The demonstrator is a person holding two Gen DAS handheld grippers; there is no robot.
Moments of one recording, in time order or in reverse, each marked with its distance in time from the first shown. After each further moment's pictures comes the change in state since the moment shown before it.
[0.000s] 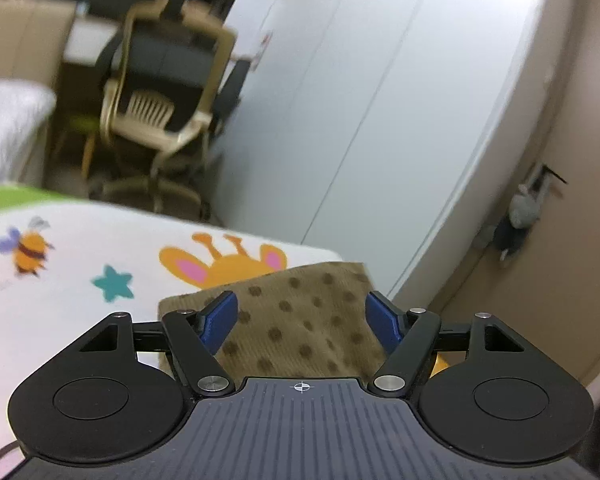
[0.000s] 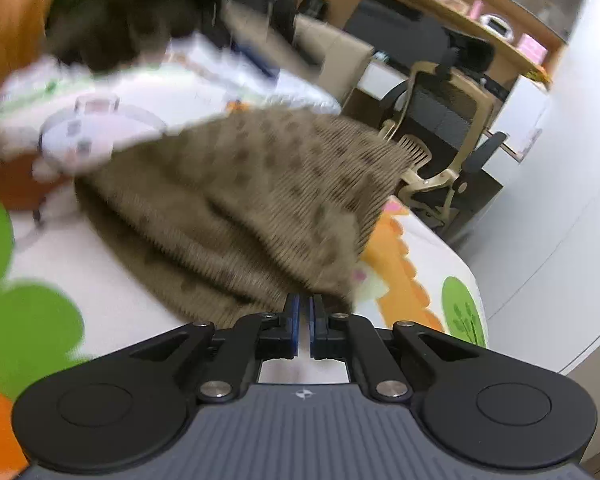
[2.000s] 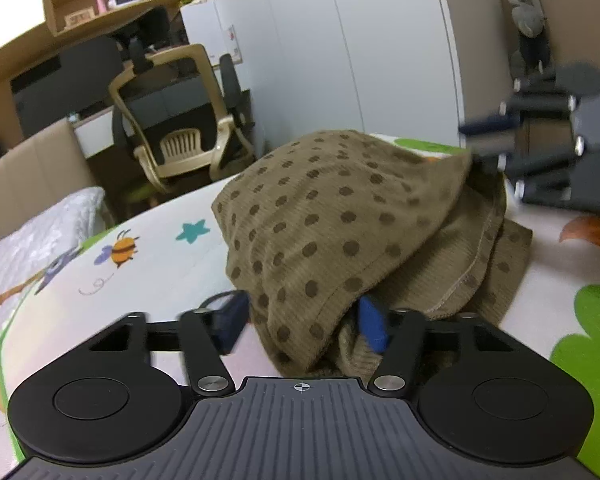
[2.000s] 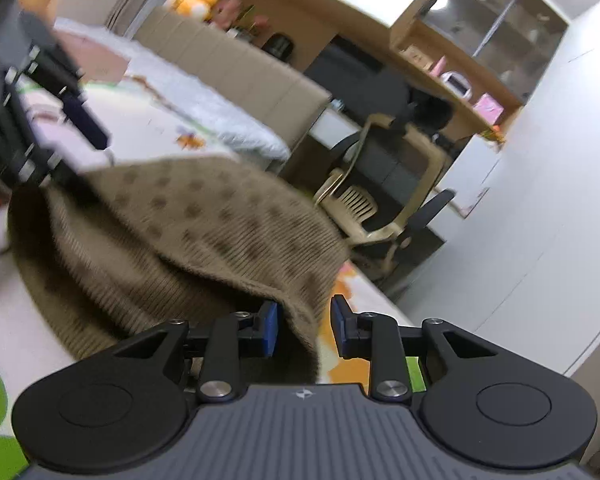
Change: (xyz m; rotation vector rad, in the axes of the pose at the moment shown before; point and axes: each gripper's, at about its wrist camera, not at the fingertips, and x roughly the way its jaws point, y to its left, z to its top) left arm -0.057 -0.050 -0.137 0.592 0.030 0.314; right arm 0.040 0.035 0.012 -0.119 -0.108 -0.207
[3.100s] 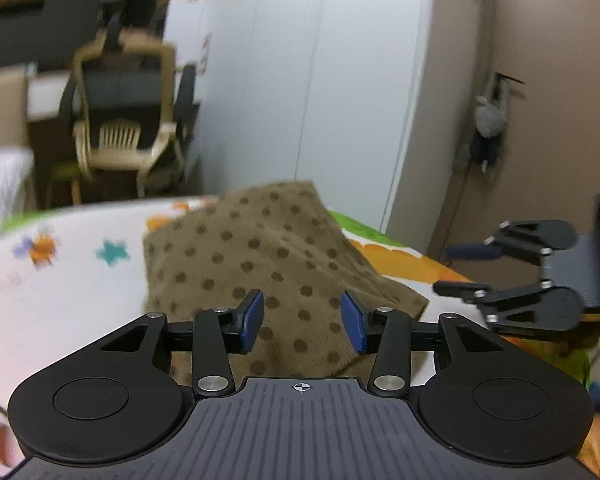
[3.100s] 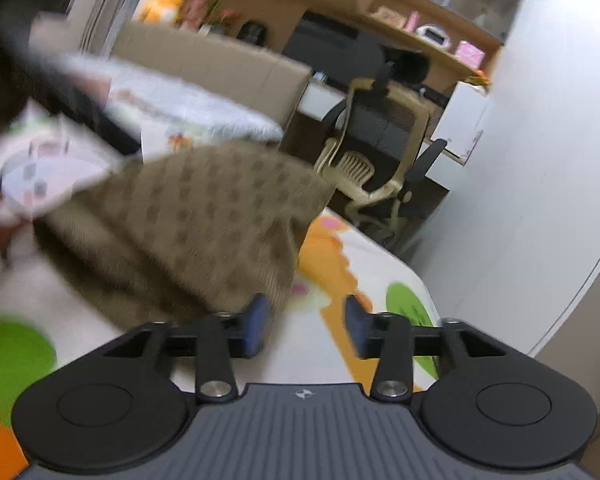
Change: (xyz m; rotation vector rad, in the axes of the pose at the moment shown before) left arm 0.012 0.020 0.029 -0.297 -0.077 -0.304; right arm -0.054 -0.048 -0.017 0.217 0.044 0.054
